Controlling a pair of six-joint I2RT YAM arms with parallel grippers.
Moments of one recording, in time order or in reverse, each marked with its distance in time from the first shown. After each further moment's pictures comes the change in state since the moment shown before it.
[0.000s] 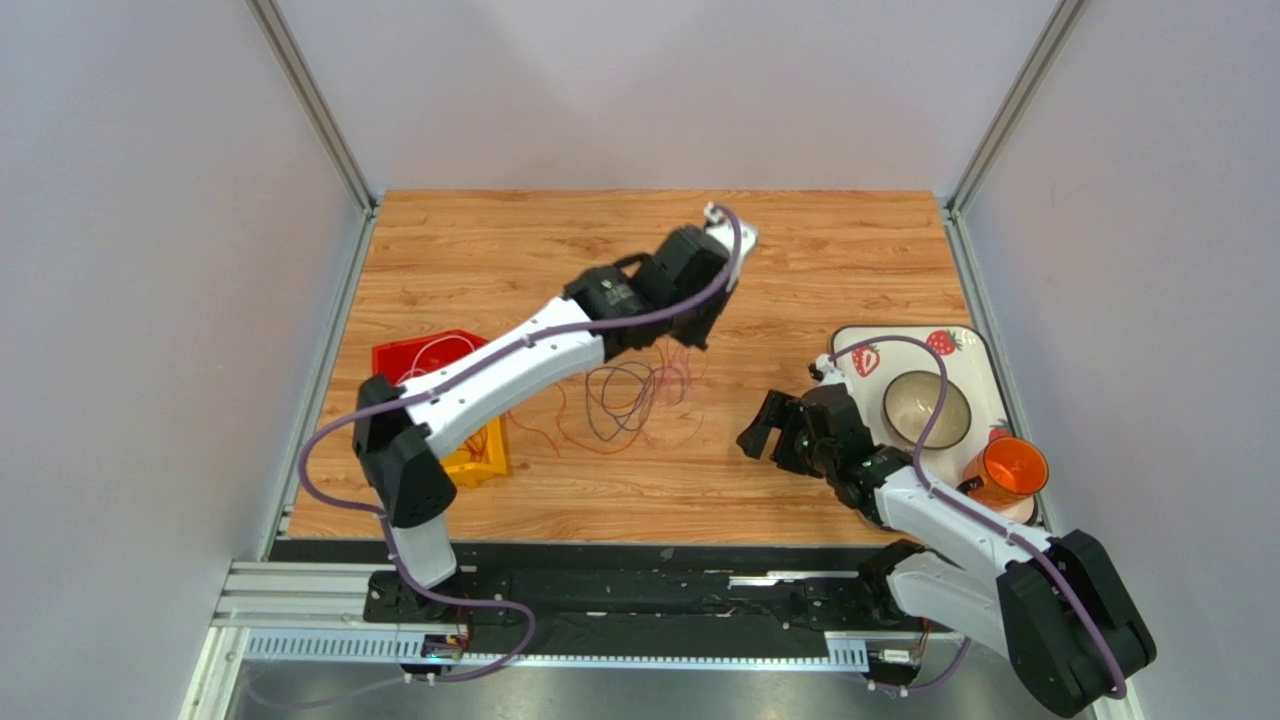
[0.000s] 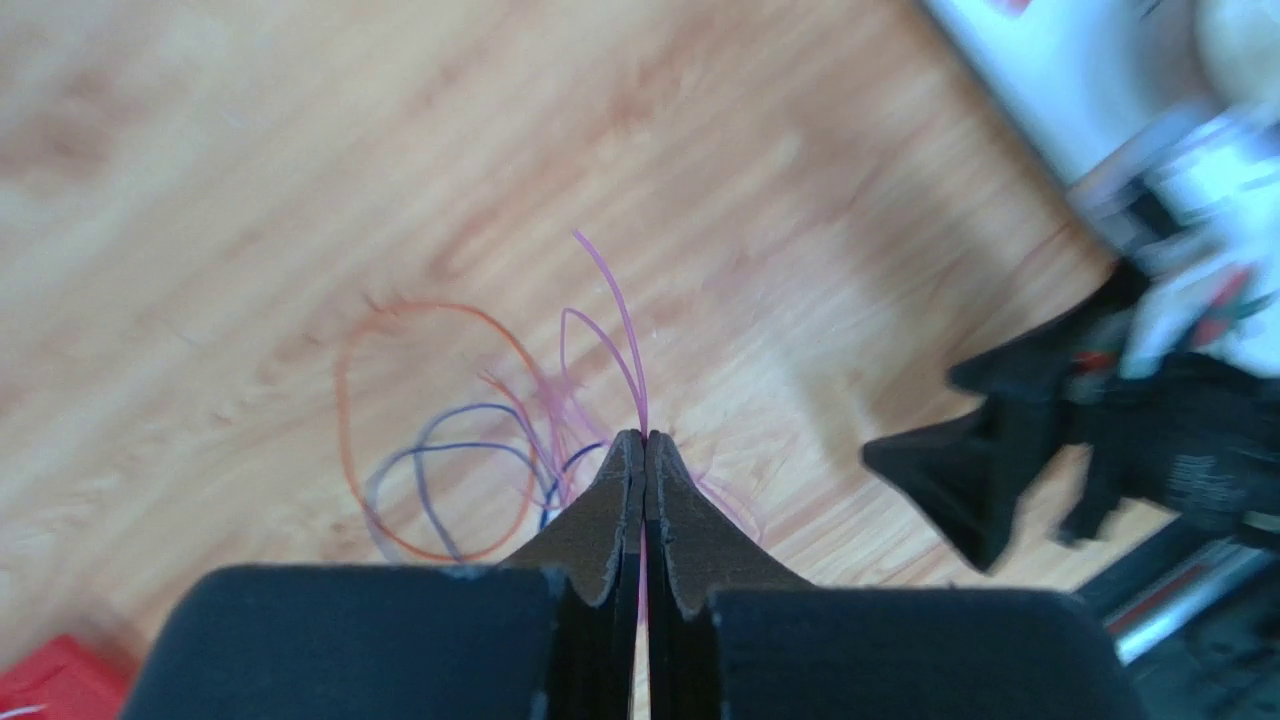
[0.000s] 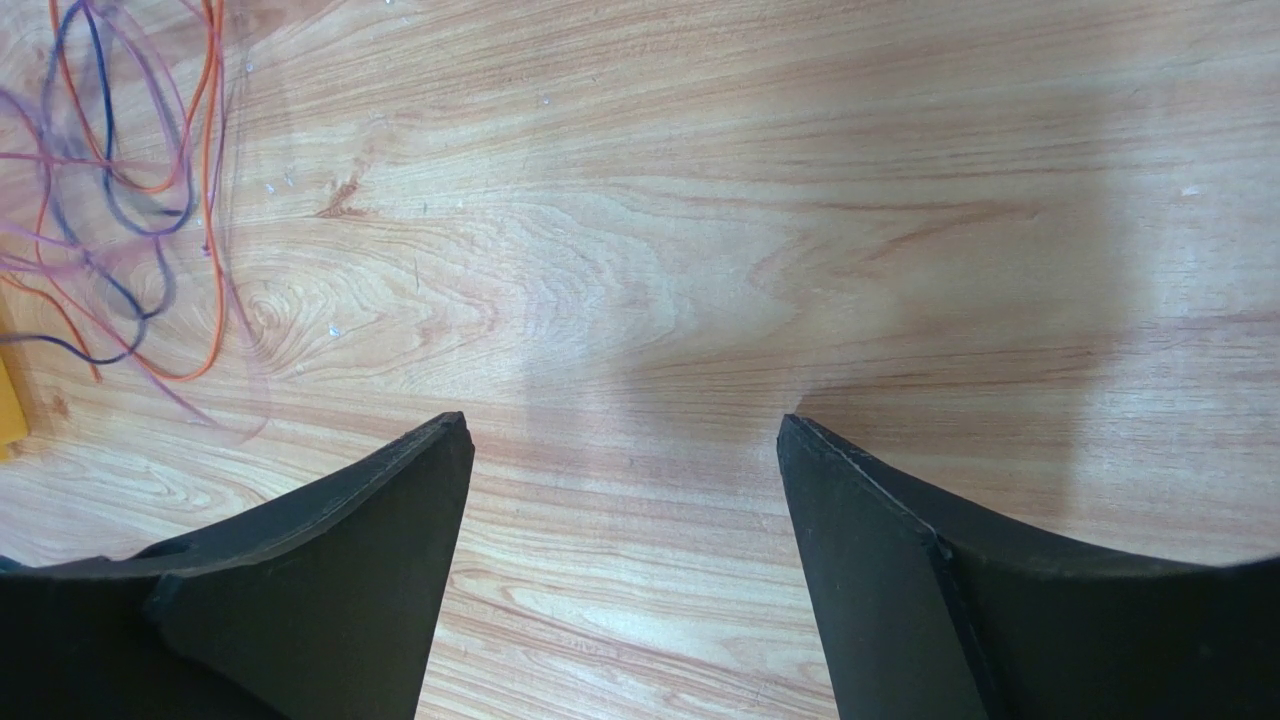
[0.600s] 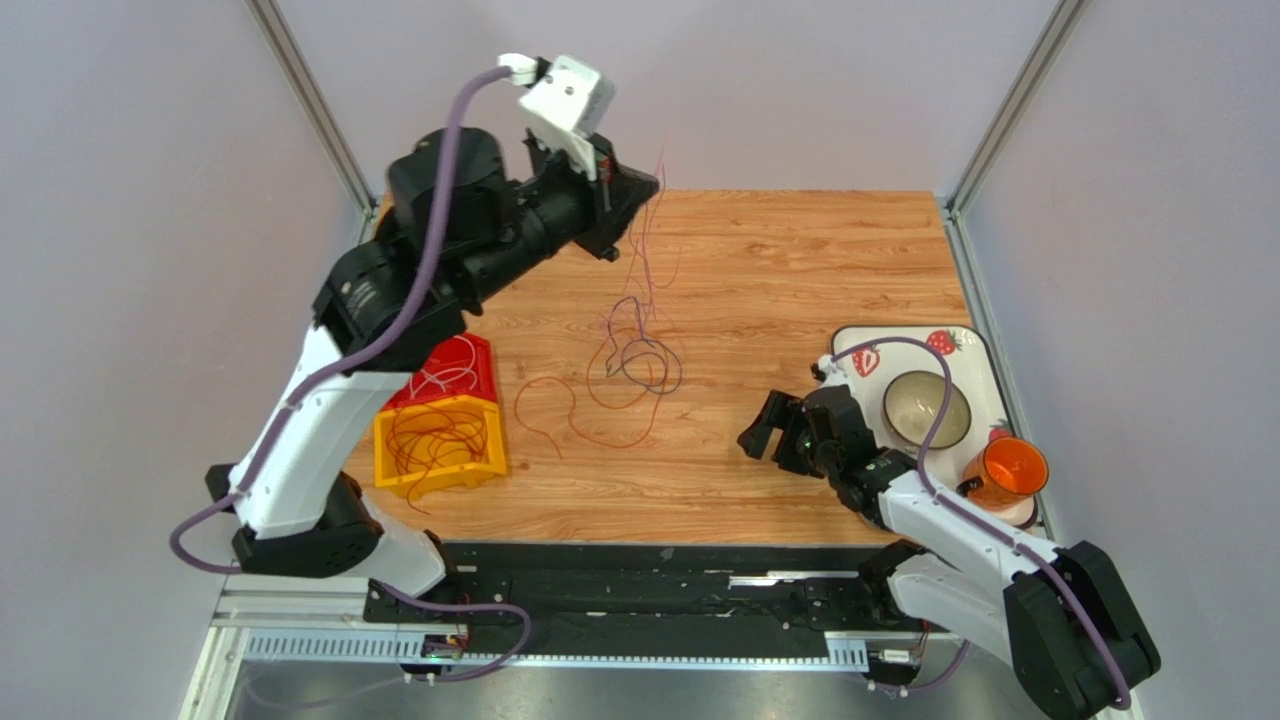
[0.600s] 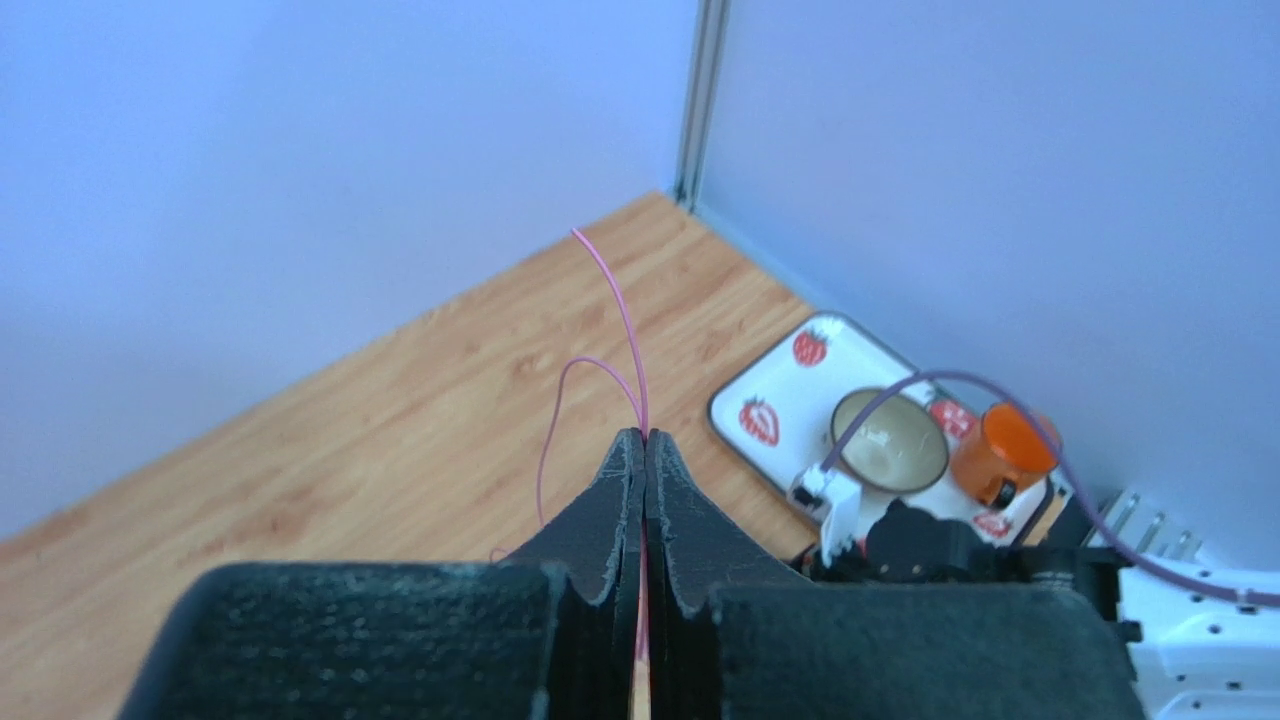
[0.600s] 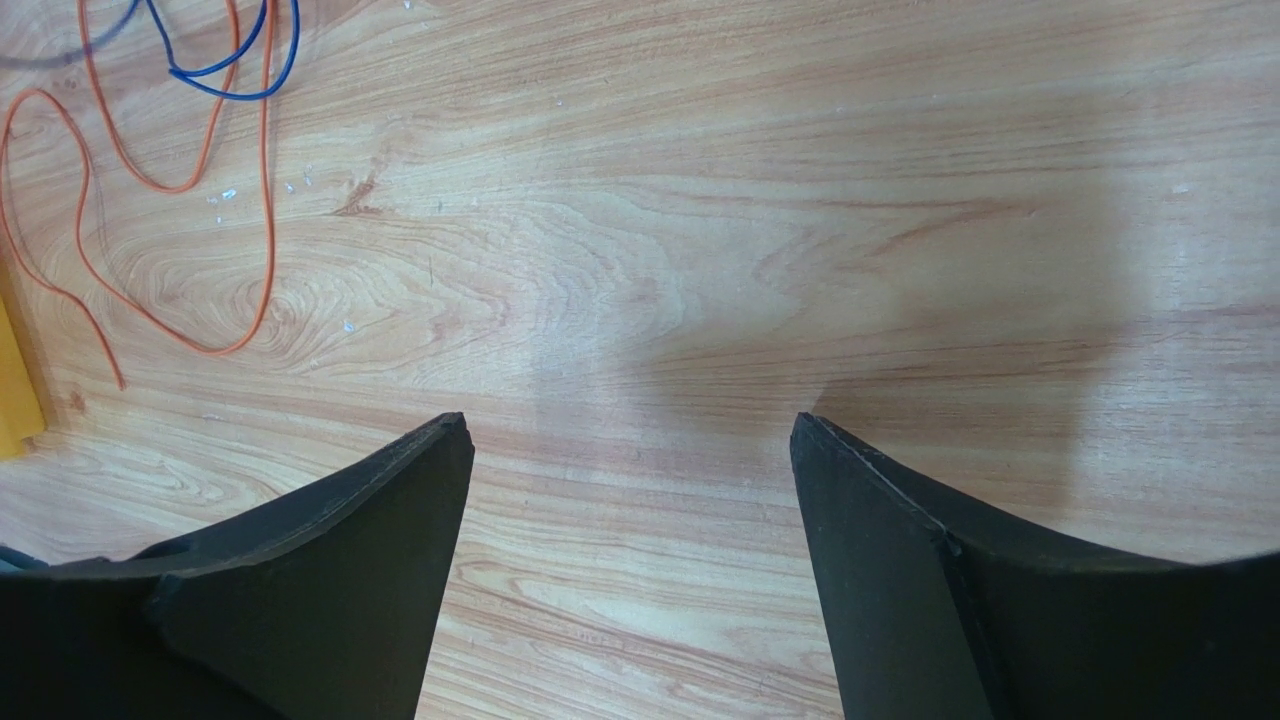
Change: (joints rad) left arm 0.012 -0.299 0.518 -0.097 0.061 0.071; right arm 0.000 -0.038 -0.005 -0.013 0.000 0.000
